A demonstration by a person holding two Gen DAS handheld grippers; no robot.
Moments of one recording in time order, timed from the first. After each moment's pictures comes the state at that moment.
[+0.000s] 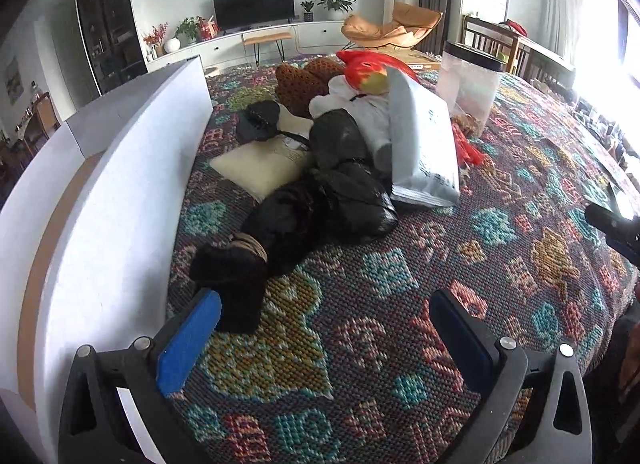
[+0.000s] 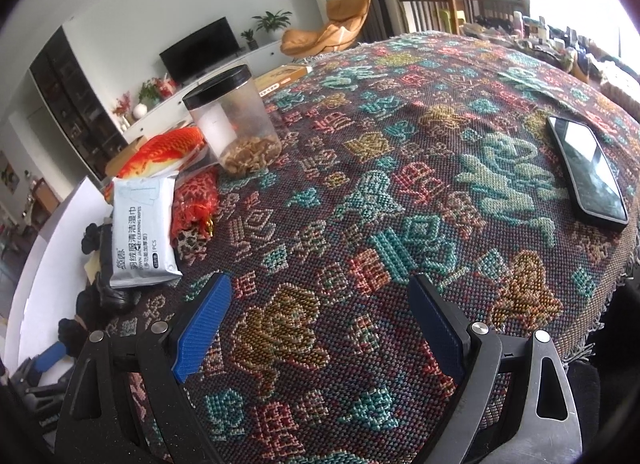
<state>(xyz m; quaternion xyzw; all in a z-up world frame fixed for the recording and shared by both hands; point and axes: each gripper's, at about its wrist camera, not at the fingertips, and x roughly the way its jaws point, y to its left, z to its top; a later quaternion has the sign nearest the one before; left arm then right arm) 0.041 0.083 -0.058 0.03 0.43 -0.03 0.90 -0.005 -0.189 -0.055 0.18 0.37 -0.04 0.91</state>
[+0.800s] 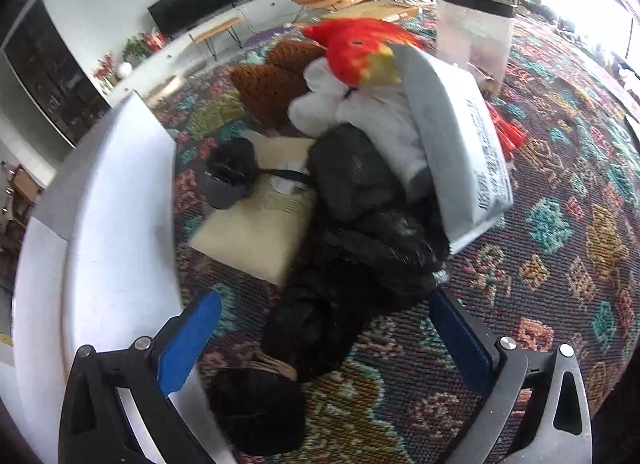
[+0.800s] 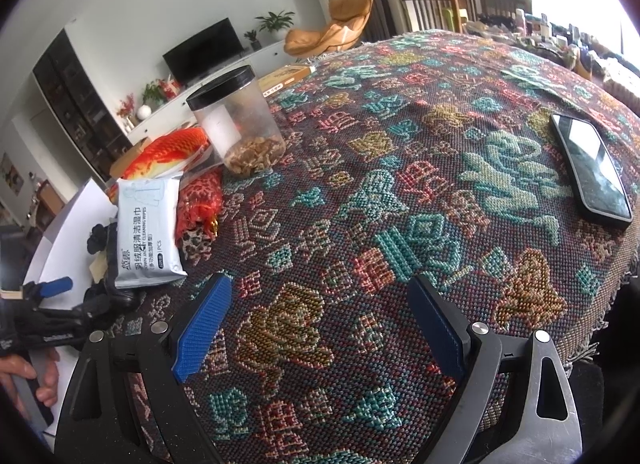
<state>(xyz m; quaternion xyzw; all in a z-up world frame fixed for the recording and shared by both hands) 0.130 0.078 -0.074 0.16 0.51 -0.09 0.84 -0.006 -0.191 -0.055 0.19 0.37 -0.04 0.91</state>
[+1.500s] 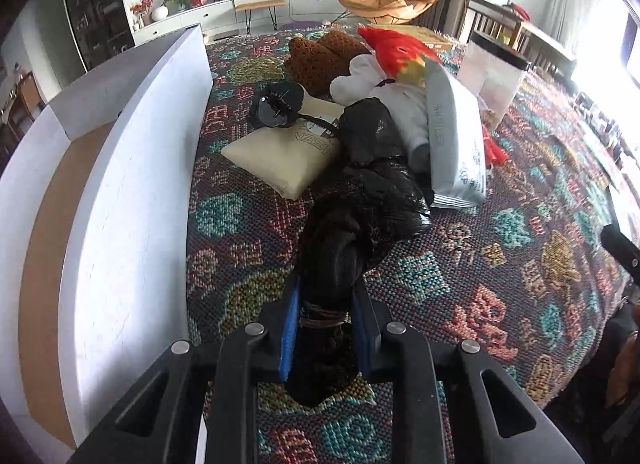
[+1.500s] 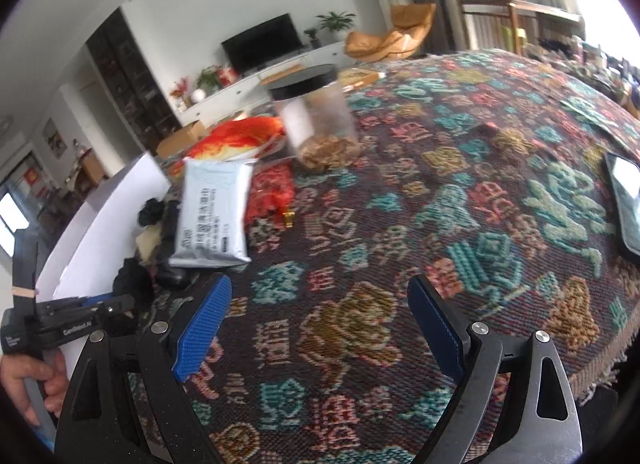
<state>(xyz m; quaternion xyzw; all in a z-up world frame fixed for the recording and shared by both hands) 0.060 0.136 -0.054 0.00 0.49 -0.07 0.87 -0.005 -0.150 -0.039 0.14 0.35 0.09 0.92</state>
